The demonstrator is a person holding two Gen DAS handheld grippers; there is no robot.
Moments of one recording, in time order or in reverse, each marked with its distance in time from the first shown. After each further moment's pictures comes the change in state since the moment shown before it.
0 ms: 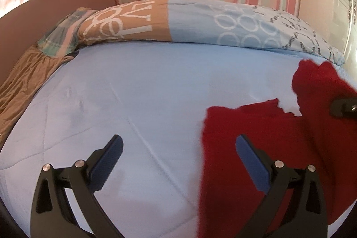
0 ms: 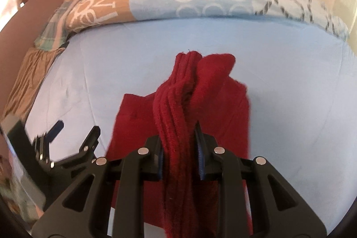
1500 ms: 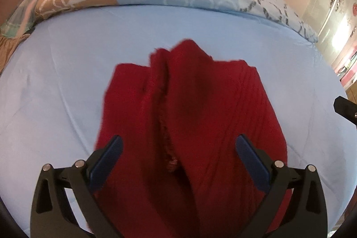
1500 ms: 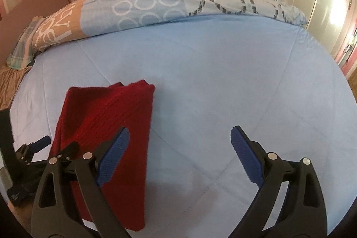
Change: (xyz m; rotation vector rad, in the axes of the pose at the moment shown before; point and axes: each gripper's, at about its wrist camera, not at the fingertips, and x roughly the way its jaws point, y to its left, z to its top) left arm 0.009 -0.108 -0.017 0.042 0.249 -0.242; right arm -0.059 -0.140 -0.042 0.070 -0.116 -0.182
